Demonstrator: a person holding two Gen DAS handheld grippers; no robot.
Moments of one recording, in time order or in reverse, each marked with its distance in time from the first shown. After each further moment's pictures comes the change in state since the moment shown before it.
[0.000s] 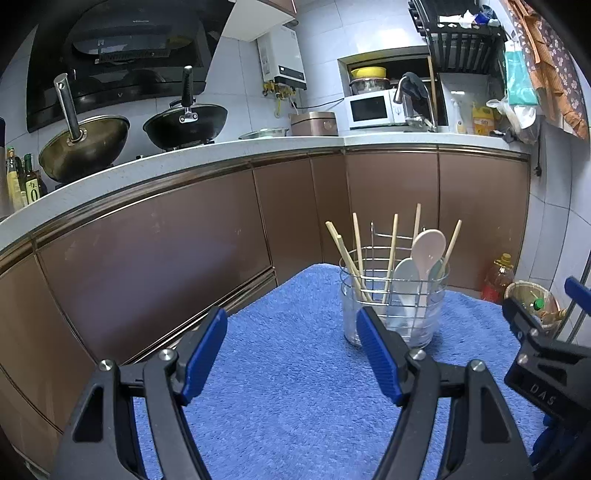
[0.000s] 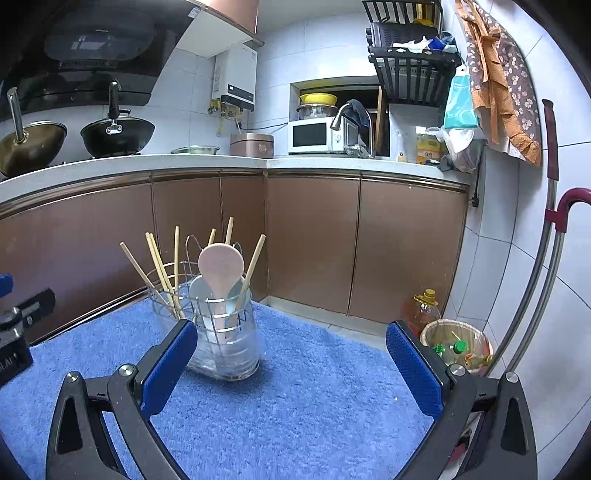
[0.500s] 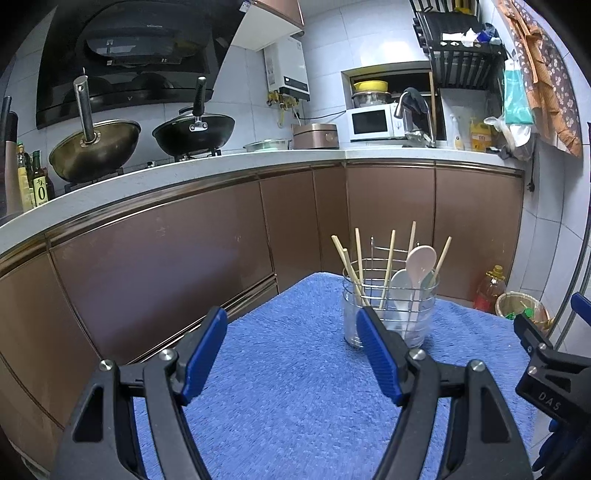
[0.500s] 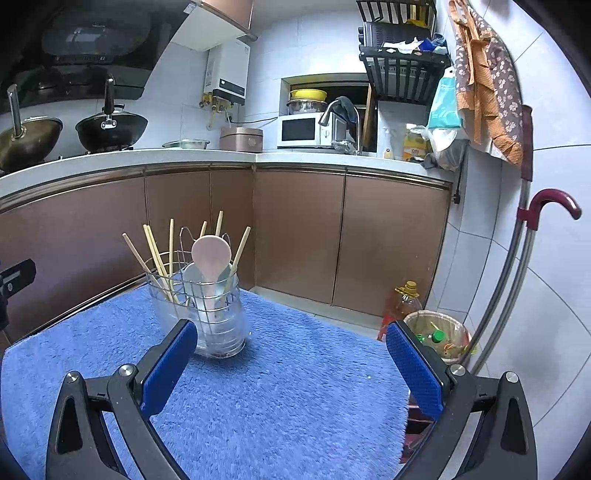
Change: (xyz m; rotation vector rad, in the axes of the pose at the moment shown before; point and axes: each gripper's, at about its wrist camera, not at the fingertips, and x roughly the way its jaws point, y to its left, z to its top) left arm -0.035 0.018 0.003 -0.029 -0.032 -0.017; right arm -0.042 -0.007 0.001 -0.014 0.019 -0.049
